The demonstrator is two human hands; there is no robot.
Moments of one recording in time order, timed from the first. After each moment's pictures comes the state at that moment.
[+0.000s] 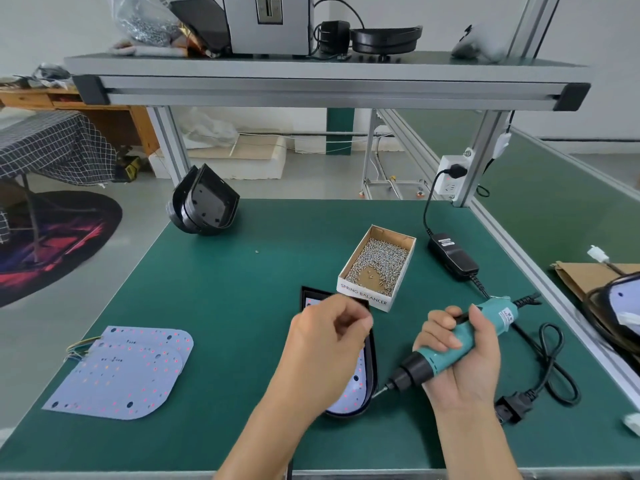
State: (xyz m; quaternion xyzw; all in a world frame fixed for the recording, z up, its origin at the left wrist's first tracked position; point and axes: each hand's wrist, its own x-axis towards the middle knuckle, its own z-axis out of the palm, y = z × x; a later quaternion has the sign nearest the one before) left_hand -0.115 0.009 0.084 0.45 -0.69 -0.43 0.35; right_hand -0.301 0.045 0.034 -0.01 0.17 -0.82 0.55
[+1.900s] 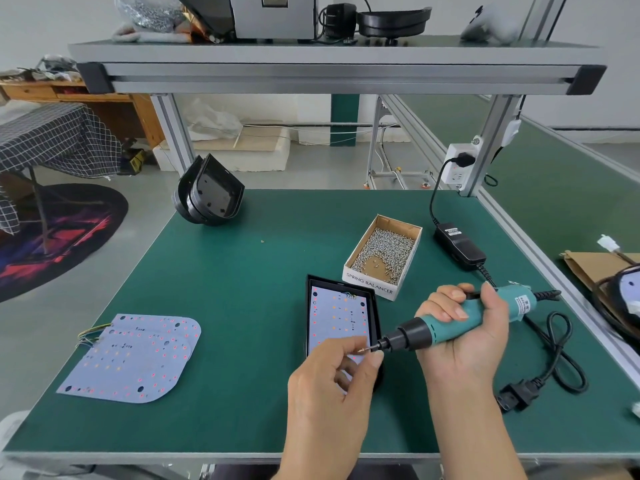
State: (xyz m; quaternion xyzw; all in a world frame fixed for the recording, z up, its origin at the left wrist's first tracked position) left_hand -0.113 0.071 0.043 0.49 -0.61 -0.39 0.48; right_hand -0.281 0.037 0.063 0.04 0.12 -0.86 0.50
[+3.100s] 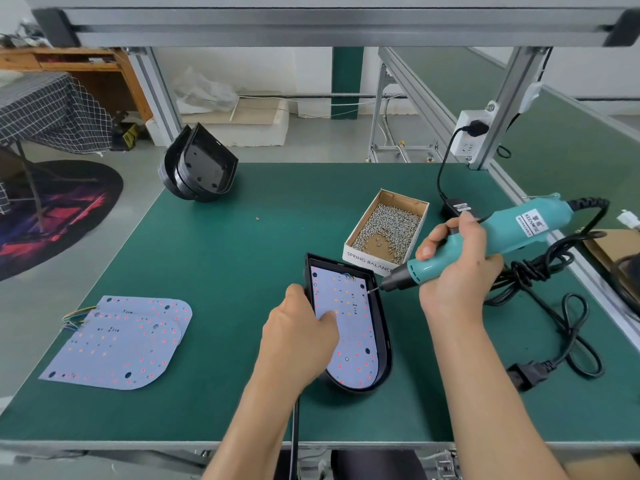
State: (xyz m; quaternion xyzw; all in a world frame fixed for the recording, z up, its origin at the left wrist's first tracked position) left_hand -0.101 -0.004 0.052 0.66 -0.64 -0.34 0.20; right_hand -0.292 -0.020 0.065 -0.16 0.37 -0.86 0.31
